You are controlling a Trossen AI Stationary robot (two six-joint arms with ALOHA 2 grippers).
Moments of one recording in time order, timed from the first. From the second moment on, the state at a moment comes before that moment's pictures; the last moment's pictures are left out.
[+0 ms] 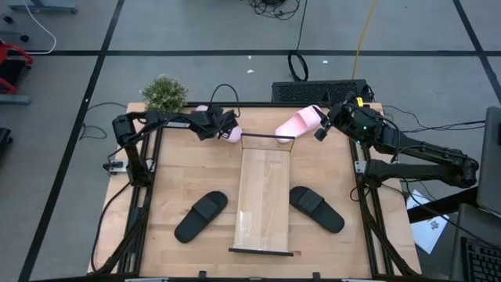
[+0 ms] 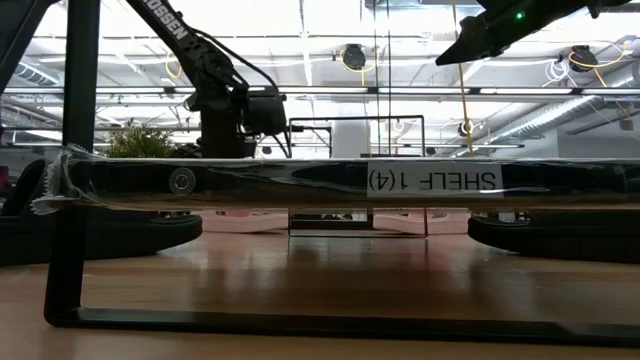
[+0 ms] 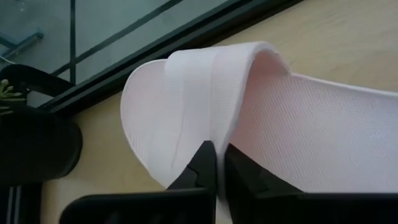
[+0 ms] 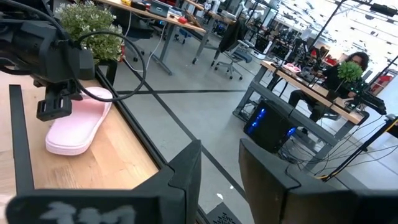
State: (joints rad) left arm 0.46 1.81 1.09 -0.61 -0.64 -0.66; right arm -0.37 0.76 0.69 -0.10 0.44 -0.33
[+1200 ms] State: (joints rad) left arm -0.08 1.46 1.61 -0.93 -0.87 -0.63; right arm -0.37 0.76 0.69 -0.09 0.44 -0.28
